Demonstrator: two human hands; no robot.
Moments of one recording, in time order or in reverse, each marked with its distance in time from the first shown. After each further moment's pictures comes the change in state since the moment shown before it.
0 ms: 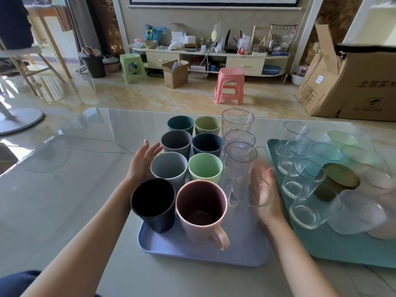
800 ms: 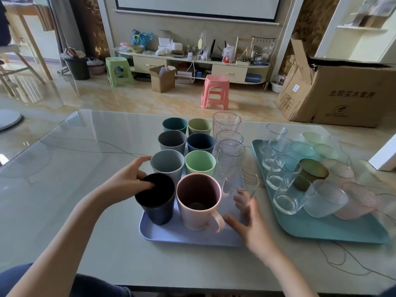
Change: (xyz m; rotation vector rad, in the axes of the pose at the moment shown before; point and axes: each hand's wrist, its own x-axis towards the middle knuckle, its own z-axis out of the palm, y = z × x) left_hand -0.074 0.019 -0.036 0.937 -0.229 0.147; right_hand -0.102 0.002 -0.005 -0.443 -0.186 -0.040
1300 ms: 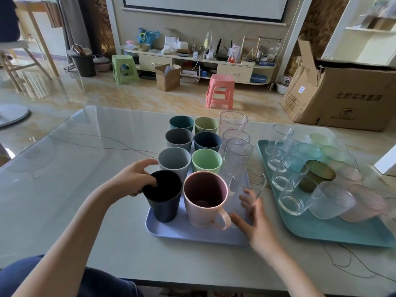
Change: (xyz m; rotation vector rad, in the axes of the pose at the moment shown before) left_hand -0.002 0.004 -0.002 -0.018 -0.014 -0.104; right_hand -0.001 -0.001 0.003 -0.003 0.001 -0.017
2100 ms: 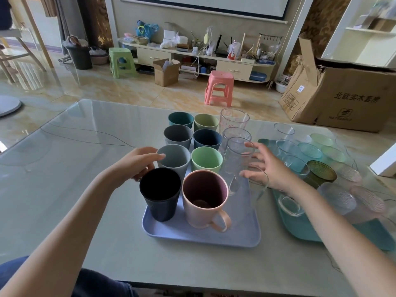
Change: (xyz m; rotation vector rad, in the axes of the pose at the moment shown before) left_hand 0.024 0.013 -0.004 -0.086 0.043 -0.013; right_hand 0.097 -0.068 -0.057 -0.307 -0.228 -0.005
